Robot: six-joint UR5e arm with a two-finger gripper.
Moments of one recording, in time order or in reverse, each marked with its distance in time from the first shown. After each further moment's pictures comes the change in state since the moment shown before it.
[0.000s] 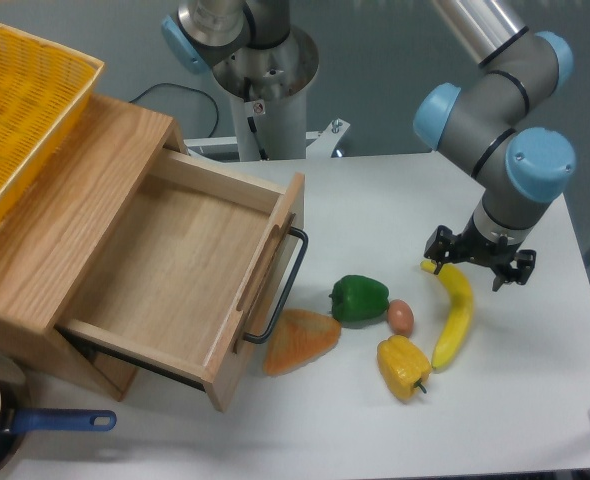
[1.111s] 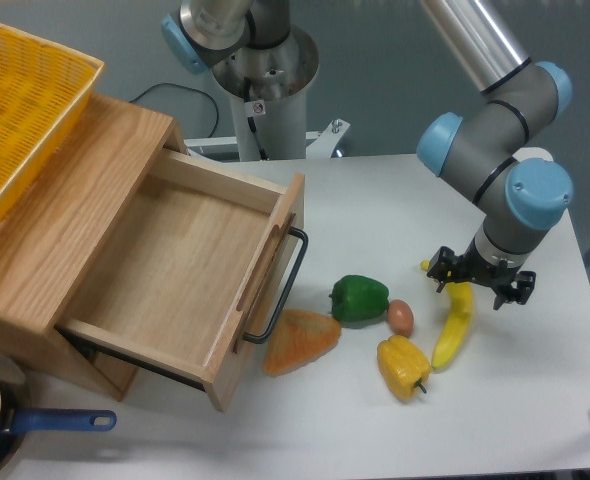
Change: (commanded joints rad) arm -0.005 -0.072 0.011 0.048 0.003 0.018
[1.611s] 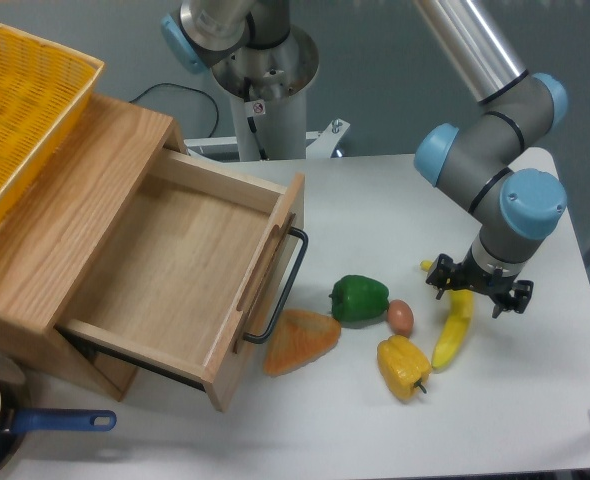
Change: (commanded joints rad) arm -0.009 -0.015 -0.006 0.074 0.009 0.017
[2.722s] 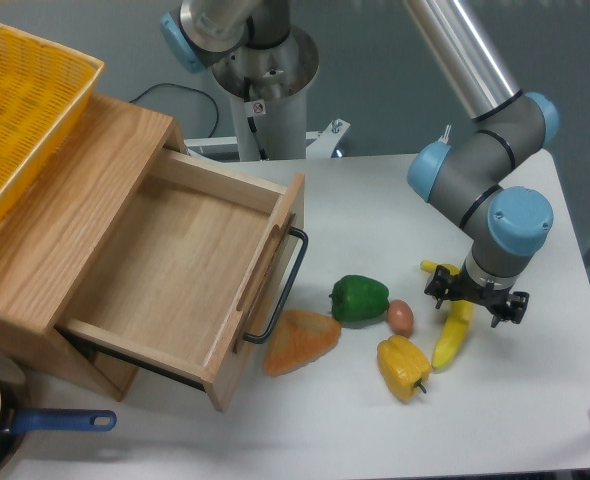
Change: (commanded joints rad) arm -0.015 -0.037 -0.003 0.023 0.035 -0.002
